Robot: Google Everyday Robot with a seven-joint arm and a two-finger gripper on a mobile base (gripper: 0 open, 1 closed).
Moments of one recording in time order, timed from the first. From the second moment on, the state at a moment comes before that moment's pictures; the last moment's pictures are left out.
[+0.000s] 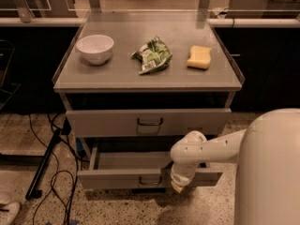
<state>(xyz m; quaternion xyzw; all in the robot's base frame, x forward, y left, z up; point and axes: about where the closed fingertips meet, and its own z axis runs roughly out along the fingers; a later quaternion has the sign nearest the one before) 0.477 -0.126 0.405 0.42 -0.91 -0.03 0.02</state>
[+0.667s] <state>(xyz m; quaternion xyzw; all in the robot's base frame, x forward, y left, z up) 0.549 -0.114 0.421 0.39 -0.92 -0.03 -0.03</state>
